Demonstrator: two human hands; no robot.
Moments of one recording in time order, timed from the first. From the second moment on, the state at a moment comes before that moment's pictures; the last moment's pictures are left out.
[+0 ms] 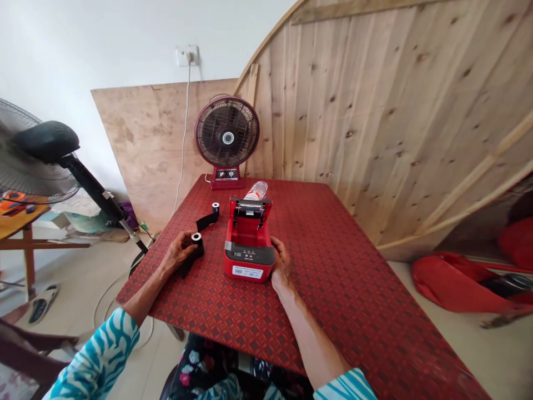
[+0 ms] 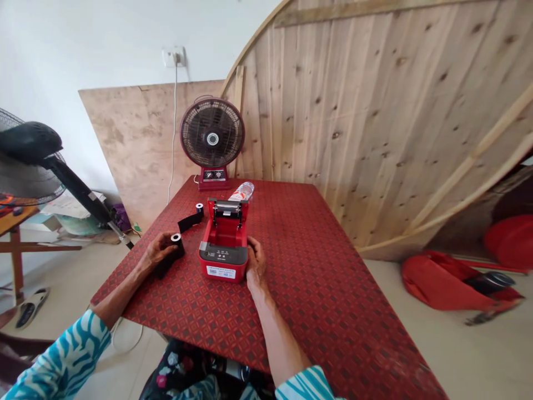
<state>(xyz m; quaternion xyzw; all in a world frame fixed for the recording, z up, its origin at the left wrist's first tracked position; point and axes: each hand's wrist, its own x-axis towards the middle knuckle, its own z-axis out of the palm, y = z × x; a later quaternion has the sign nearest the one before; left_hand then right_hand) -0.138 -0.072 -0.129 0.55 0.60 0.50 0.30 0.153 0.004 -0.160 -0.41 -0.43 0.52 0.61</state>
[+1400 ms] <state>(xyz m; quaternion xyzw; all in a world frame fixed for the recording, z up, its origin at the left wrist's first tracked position) -0.171 0.016 -0.090 0.63 0.70 0.28 0.19 0.149 0.004 -0.158 -0.41 -0.45 0.51 0.61</state>
